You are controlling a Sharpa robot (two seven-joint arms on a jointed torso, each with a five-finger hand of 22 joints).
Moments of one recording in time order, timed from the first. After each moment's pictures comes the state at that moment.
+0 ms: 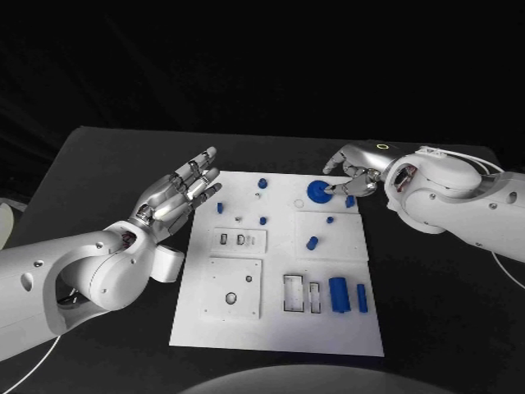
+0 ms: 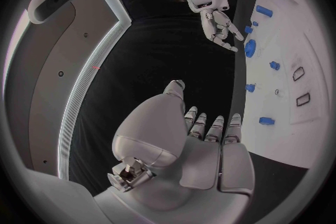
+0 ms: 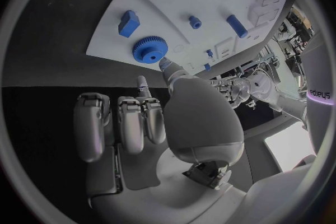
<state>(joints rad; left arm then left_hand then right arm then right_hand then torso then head) 1.20 -1.01 -0.19 1.79 -0.04 -0.24 0.56 1.38 0.26 -0.18 0.22 0.57 0.17 0.00 0.02 0.02 0.00 -0.02 0.05 0.01 0.00 0.13 0.00 0.00 0.16 0.00 0.24 0.01 0.00 1.31 -0.92 -0.11 1.58 -1.62 -0.24 -0.25 1.23 -0.11 0.20 0.15 0.21 0.90 0.09 0.07 0.16 1.46 0.00 1.57 1.31 1.46 -0.06 1.57 1.31 0.05 1.46 0.05 1.45 1.31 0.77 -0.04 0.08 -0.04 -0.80</state>
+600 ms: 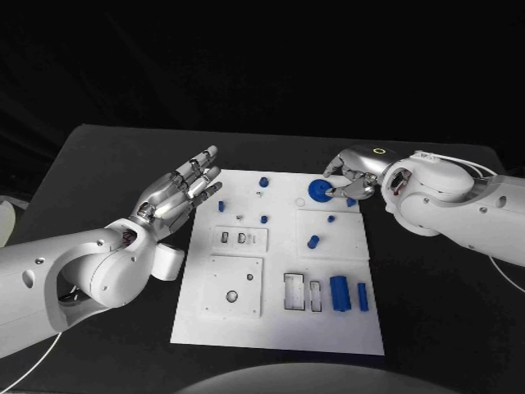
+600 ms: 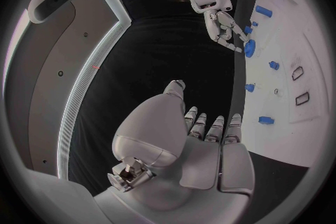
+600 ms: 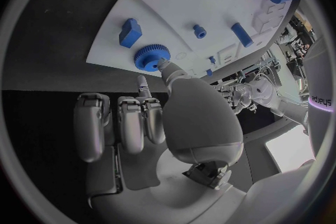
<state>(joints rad) 1.20 -1.01 -0.19 1.78 -0.04 -0.24 0.56 1.38 0.26 -0.18 0.22 0.57 0.16 0.01 0.02 0.02 0.00 -0.02 0.06 0.01 0.00 0.14 0.00 0.00 0.16 0.00 0.25 0.01 0.00 1.29 -0.90 -0.11 1.55 -1.64 -0.24 -0.26 1.25 -0.10 0.21 0.14 0.22 0.91 0.09 0.07 0.18 1.46 0.00 1.57 1.31 1.46 -0.06 1.57 1.31 0.05 1.46 0.05 1.45 1.31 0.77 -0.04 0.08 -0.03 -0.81</state>
